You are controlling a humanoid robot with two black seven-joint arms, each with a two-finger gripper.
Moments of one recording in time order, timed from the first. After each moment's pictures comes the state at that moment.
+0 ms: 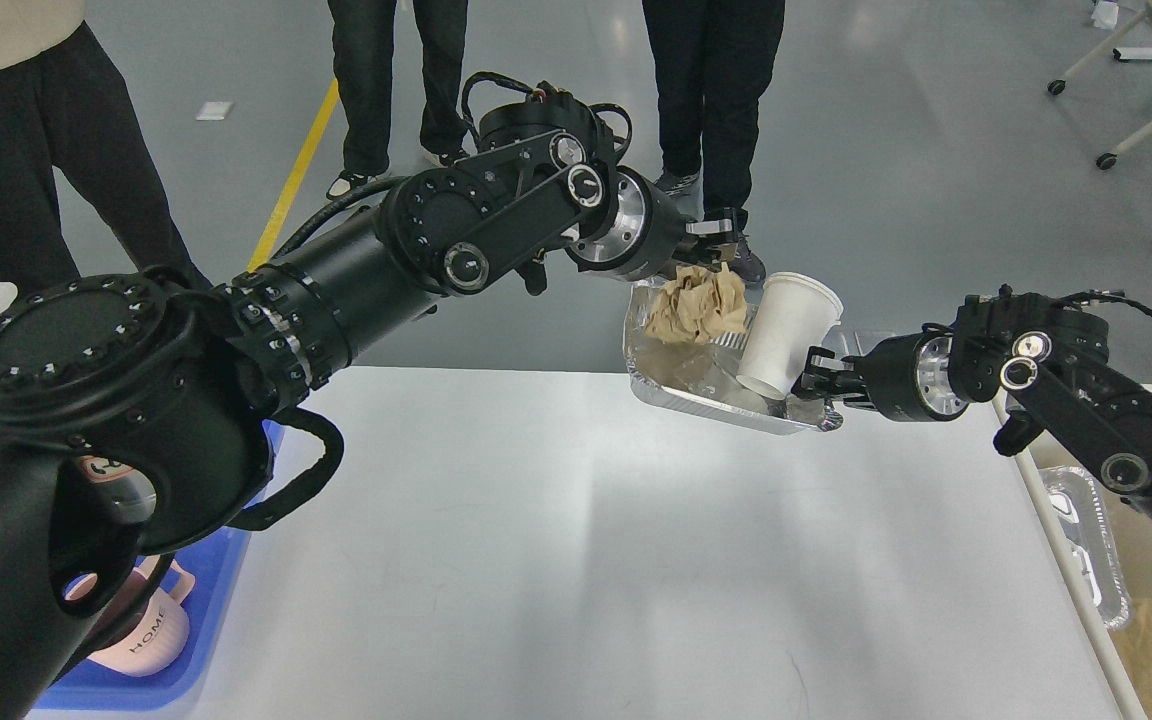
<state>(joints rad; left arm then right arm) -1.51 -0.26 -0.30 -0.48 0.84 -0.60 0.45 0.76 -0.44 0.84 1.05 -1.33 0.70 -0.24</state>
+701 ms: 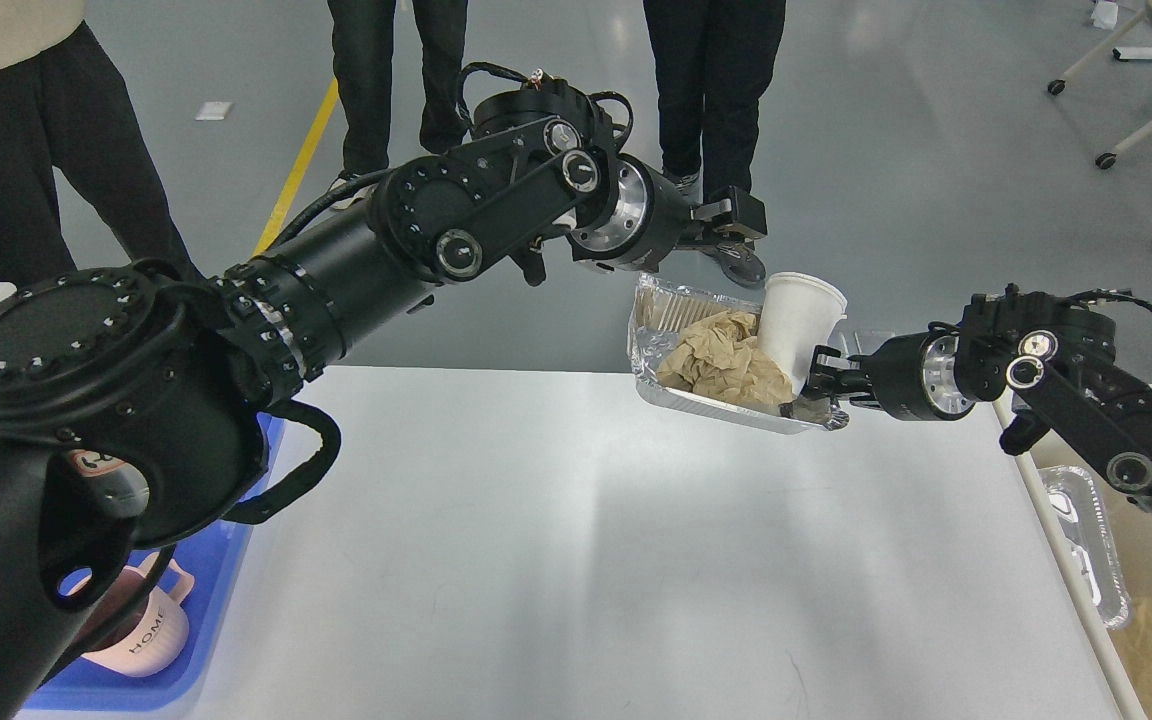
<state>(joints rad) -1.52 -0.21 -0.34 -0.48 0.81 -0.62 0.43 0.77 -0.46 0.84 1.04 -1.33 0.70 -0.24</state>
